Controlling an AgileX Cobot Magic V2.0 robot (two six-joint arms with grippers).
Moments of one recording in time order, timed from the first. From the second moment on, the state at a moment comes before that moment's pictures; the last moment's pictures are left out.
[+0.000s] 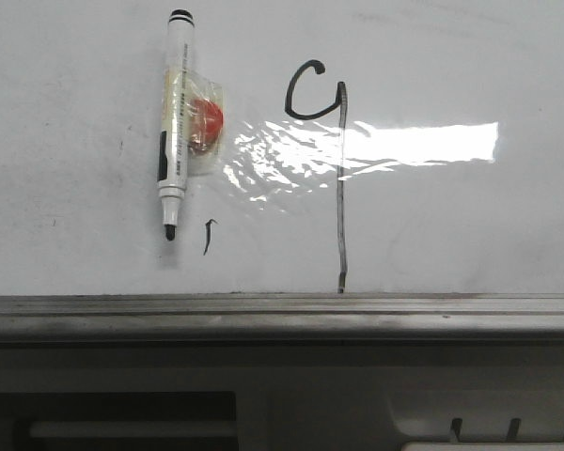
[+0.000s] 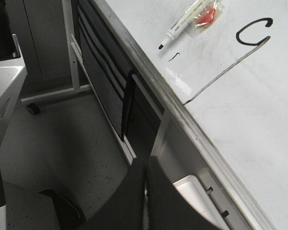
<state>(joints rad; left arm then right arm) -0.95 0.36 -0.22 -1.83 -0.04 1.37 0.75 0.24 -0.52 0.25 0.82 -0.46</state>
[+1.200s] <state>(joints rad) -0.44 0.23 -0.09 -0.52 -0.05 0.58 0.75 0.24 -0.52 0.24 0.83 -0.46</state>
